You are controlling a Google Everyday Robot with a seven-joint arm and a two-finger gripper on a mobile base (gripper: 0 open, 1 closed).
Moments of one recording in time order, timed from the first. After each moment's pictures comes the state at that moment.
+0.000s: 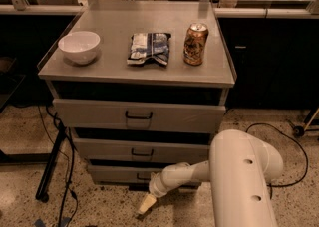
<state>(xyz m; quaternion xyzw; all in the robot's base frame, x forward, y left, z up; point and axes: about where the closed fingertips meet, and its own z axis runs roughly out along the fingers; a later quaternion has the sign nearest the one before) 0.540 0.056 0.208 -0.56 0.78 0.20 0.20</state>
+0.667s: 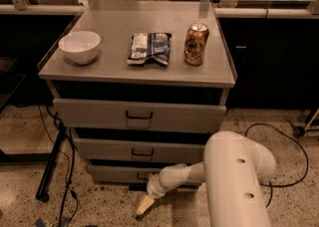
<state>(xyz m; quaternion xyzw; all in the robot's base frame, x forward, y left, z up) 0.540 0.064 0.193 -0.56 0.78 0.20 0.20</state>
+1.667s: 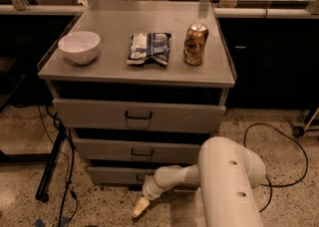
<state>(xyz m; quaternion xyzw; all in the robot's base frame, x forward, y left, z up) 0.536 0.089 0.165 -0.57 0.77 0.23 0.18</state>
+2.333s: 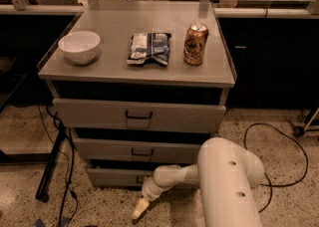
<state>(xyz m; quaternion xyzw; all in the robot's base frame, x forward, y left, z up) 0.529 0.091 0.162 -0.57 0.77 0.24 0.16</state>
